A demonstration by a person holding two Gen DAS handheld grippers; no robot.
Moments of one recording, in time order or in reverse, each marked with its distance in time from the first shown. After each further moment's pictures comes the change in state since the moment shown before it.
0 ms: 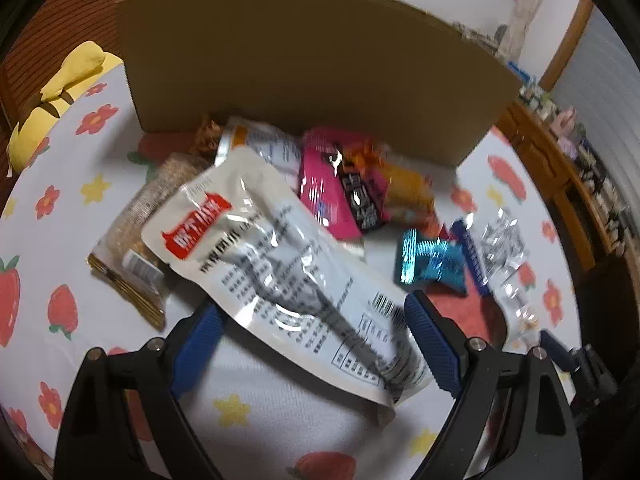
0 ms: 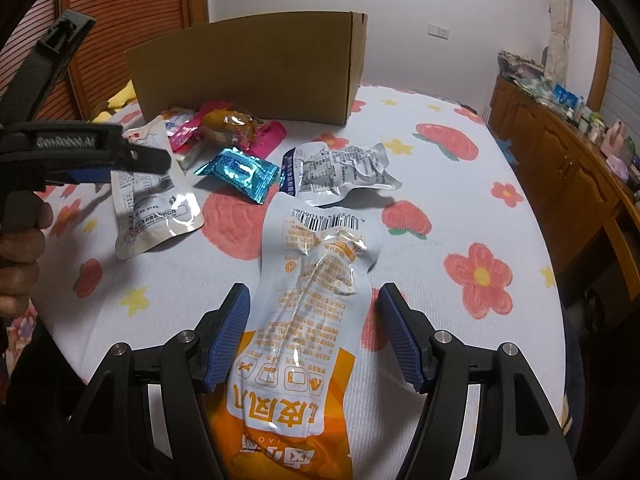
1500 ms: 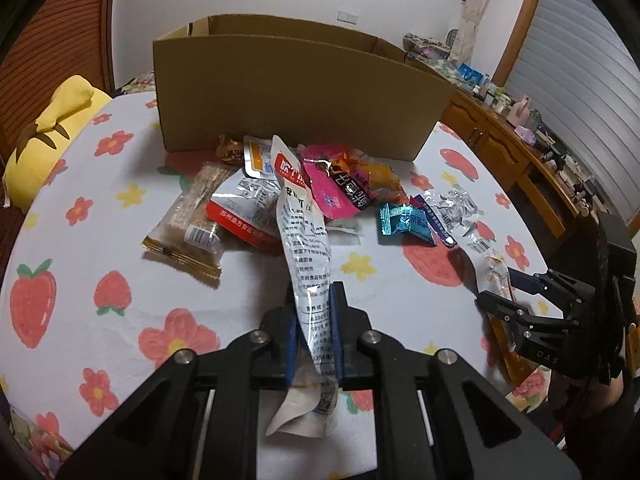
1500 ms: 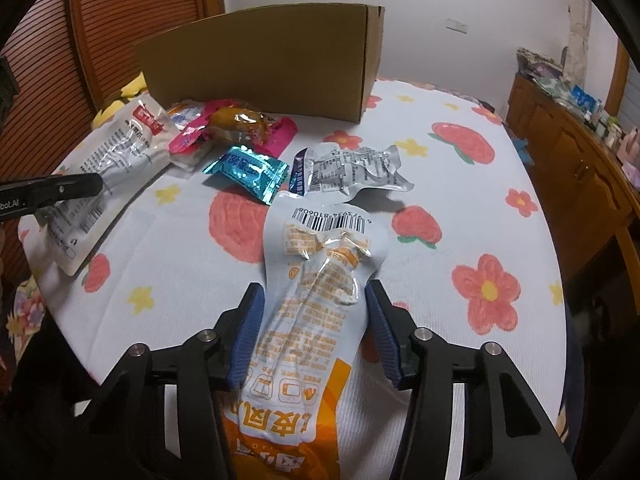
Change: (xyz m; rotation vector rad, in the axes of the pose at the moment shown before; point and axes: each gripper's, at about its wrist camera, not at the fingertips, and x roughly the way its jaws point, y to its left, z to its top) left arm -0.069 0.032 -0.034 0.115 -0.104 -0.108; right arm 0.003 -0.004 0.008 -0.039 0.047 0.059
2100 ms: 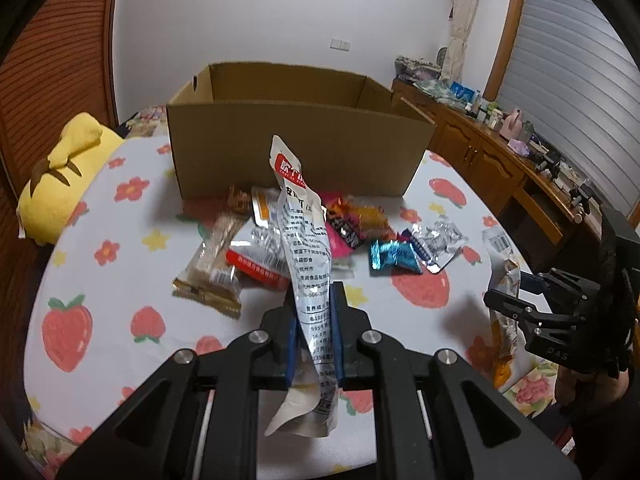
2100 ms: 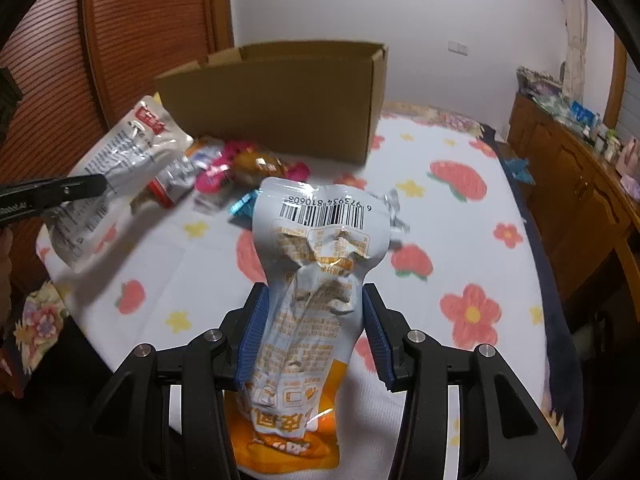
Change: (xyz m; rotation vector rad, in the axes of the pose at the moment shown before) left arm -0.040 -0.008 0.015 0.054 -0.110 0.021; right arm -0.036 0.008 0.015 -0.008 -0.099 0.020
